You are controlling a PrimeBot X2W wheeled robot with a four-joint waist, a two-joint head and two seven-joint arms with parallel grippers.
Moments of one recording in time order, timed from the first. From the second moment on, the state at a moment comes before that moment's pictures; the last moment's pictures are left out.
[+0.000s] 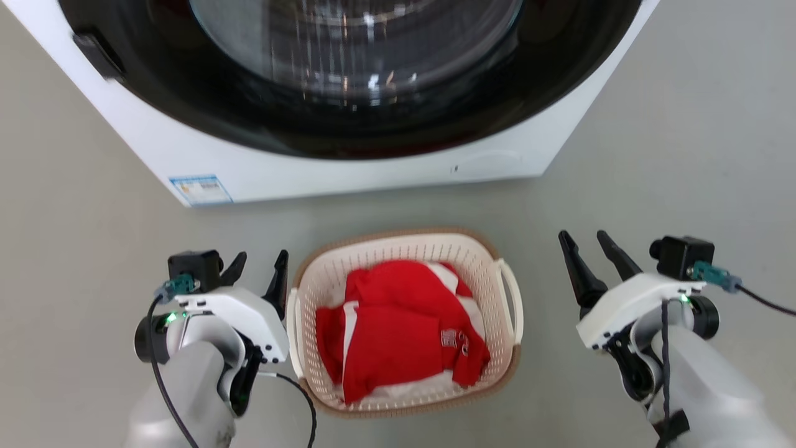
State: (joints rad) left arm -0.60 0.17 -0.49 0.93 -0.68 -0.04 -0.25; right arm -0.60 -0.22 0.52 0.88 0.81 0.13 -0.25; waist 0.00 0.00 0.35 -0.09
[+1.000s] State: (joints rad) left arm -0.21 0.09 -0.13 0.35 -0.36 -0.04 -0.26; right arm -0.20 -0.15 0.07 0.32 0.39 0.13 -0.25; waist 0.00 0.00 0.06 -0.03
